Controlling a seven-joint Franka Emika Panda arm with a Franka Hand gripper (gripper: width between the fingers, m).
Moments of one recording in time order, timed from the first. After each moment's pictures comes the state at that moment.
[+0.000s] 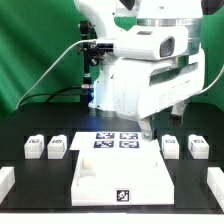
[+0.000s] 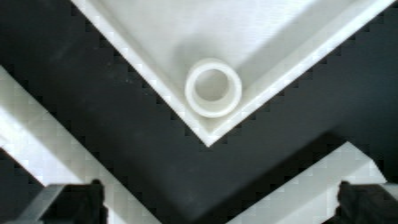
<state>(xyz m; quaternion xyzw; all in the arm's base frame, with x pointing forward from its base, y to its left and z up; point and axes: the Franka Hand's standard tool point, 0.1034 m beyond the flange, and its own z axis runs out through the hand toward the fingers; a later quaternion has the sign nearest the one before) 0.566 0.056 0.115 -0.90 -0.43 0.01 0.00</state>
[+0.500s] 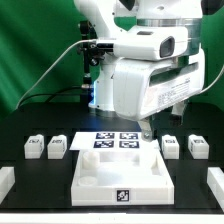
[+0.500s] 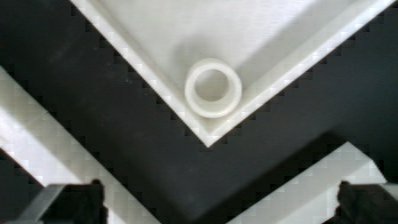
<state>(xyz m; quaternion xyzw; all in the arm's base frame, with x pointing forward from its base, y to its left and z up) 0.566 0.056 0.114 -0.90 -0.43 0.01 0.00</state>
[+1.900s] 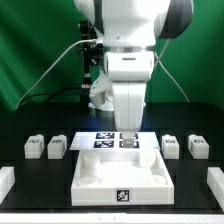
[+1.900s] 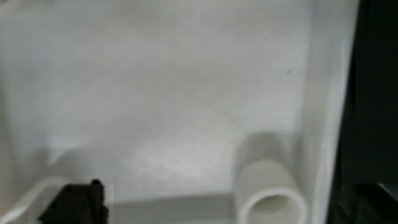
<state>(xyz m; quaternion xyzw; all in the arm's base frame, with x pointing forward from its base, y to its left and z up) 0.436 0.004 0.048 -0.72 -0.70 0.01 0.01</state>
